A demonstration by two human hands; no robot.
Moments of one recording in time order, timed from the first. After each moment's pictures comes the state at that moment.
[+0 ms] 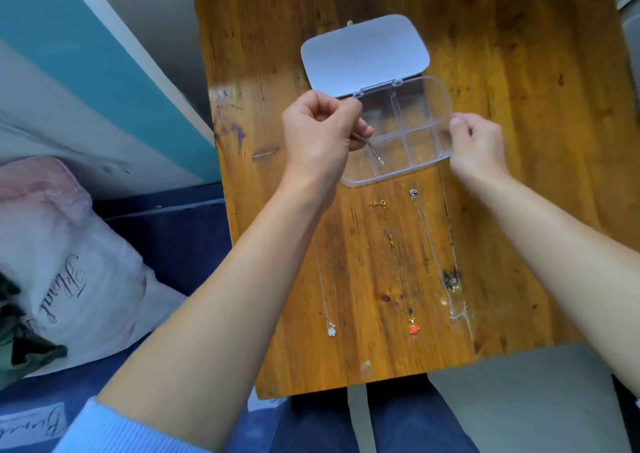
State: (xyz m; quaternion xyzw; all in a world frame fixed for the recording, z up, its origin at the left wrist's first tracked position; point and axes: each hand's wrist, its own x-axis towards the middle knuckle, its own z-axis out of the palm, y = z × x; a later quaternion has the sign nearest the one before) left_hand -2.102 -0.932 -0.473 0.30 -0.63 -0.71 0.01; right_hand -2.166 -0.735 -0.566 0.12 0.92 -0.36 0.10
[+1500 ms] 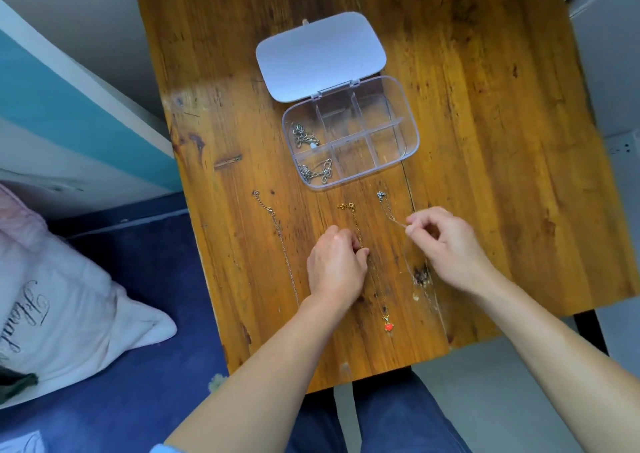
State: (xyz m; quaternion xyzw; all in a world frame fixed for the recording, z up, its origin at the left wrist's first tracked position) left_hand -2.022 -0.819 -0.570 0.16 -0.91 -0.33 -0.22; right_hand -2.050 -0.650 -0.548 0.07 0.89 -0.40 0.23
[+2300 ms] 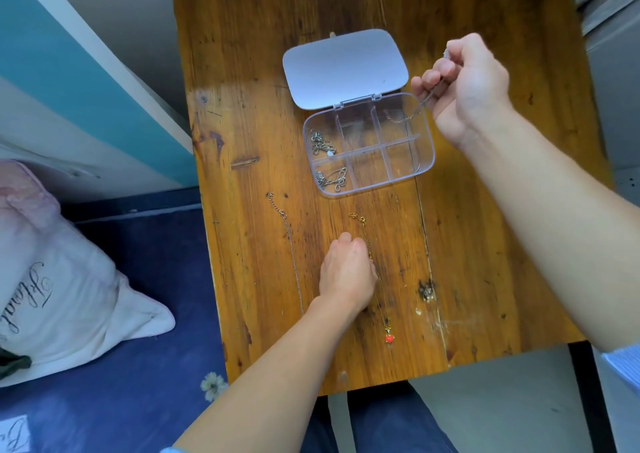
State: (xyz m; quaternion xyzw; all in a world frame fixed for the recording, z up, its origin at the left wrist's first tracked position) left_hand -2.028 -0.809 -0.568 0.07 -0.91 -0.28 -0.29; right_hand -2.224 -0.689 -0.492 0.29 0.53 -0.79 0.05
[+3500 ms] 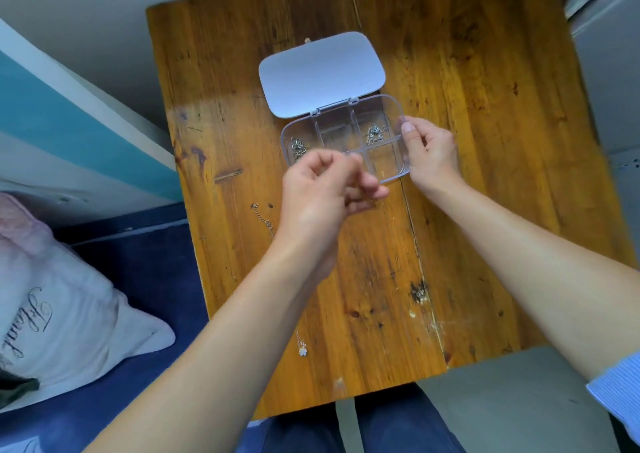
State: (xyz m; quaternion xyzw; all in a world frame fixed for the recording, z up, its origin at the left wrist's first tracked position) left_hand -2.094 -0.861 -0.463 0.30 -0.51 -0.80 -0.10; right_hand -2.179 -0.704 -0.565 0.07 0.89 -0.44 0.07
